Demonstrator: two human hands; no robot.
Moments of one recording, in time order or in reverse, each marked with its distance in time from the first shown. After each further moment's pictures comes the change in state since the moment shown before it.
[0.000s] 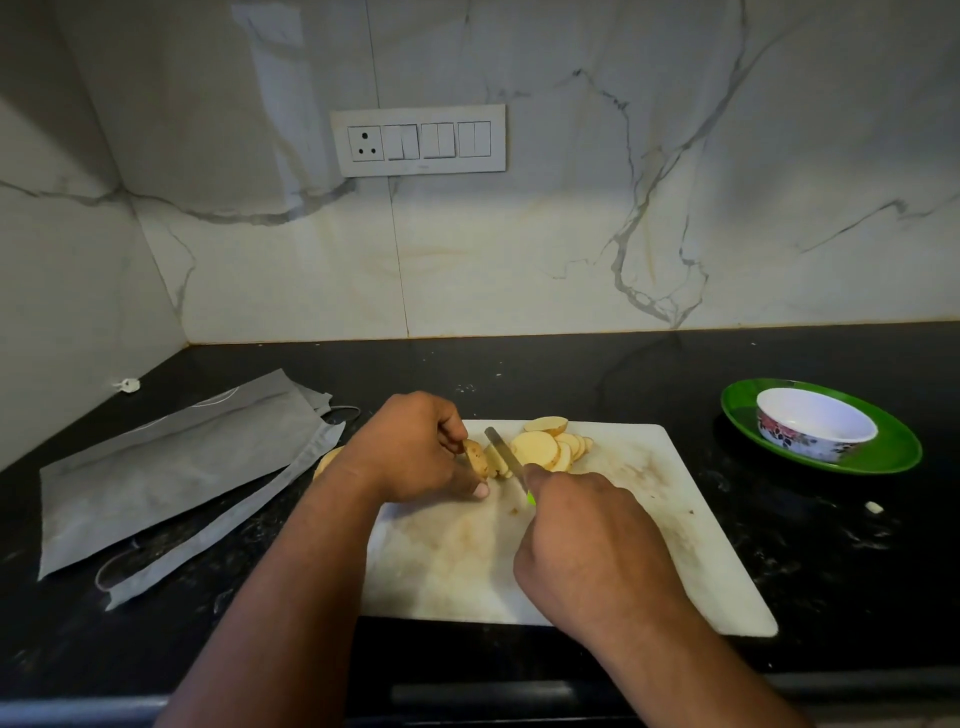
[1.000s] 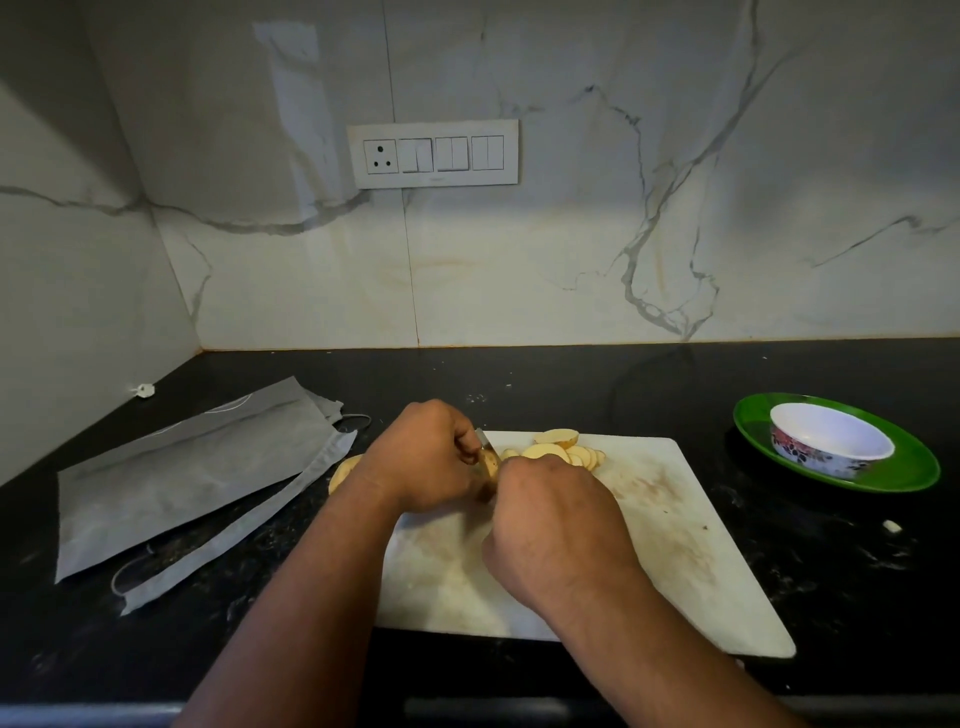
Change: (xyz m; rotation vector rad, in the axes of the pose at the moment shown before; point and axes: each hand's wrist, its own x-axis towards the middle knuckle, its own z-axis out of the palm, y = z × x) left_hand 0.003 0.000 0.004 -0.004 0.046 0.057; right_hand 0.026 -0.032 0.000 -0.119 -0.081 -0.032
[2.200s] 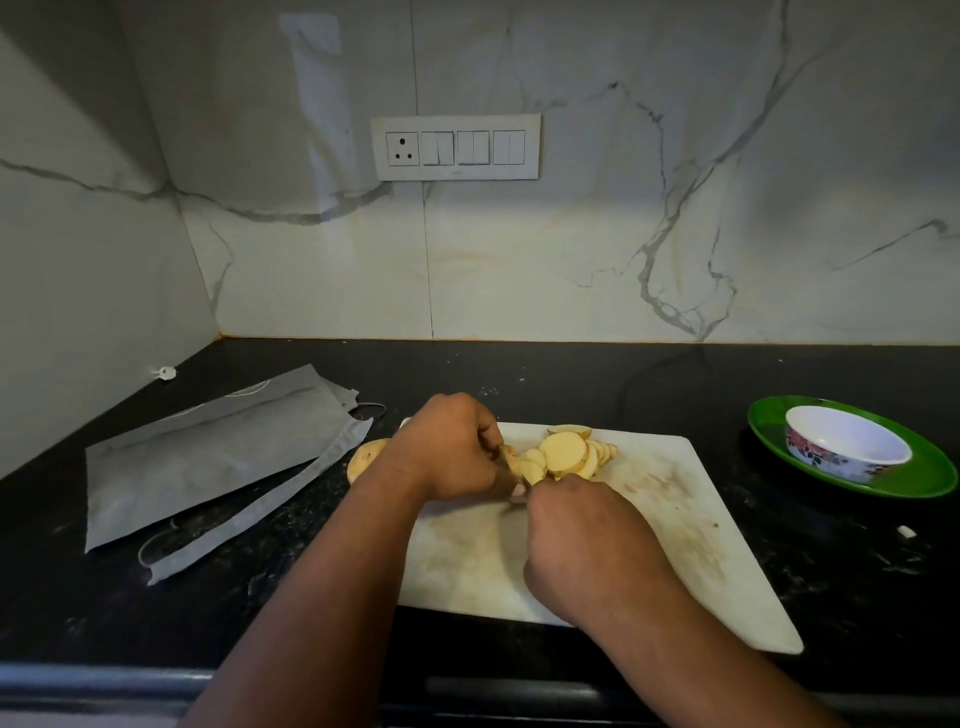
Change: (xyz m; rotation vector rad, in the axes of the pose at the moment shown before) left_hand 0.000 0.006 0.001 0.060 -0.037 0.005; right_hand -0.011 0.017 0.009 -0.089 -0.136 -0.037
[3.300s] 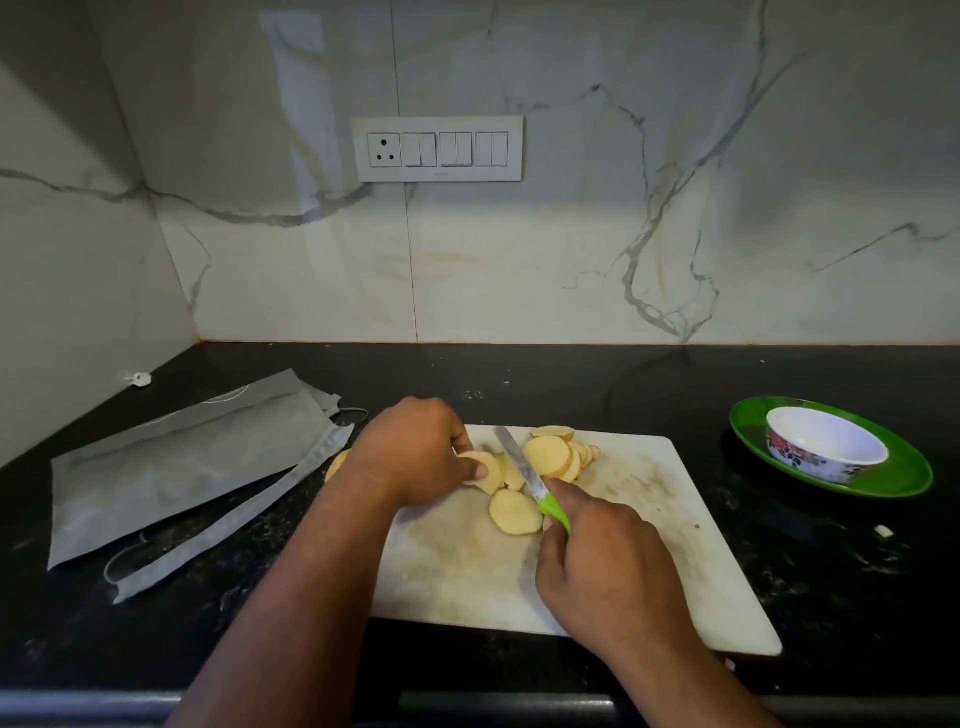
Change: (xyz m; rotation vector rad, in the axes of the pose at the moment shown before) left_hand 0.001 -0.009 -0.003 0.210 0.017 -0.092; right_hand -0.003 0.035 0.041 0.256 0.355 0.127
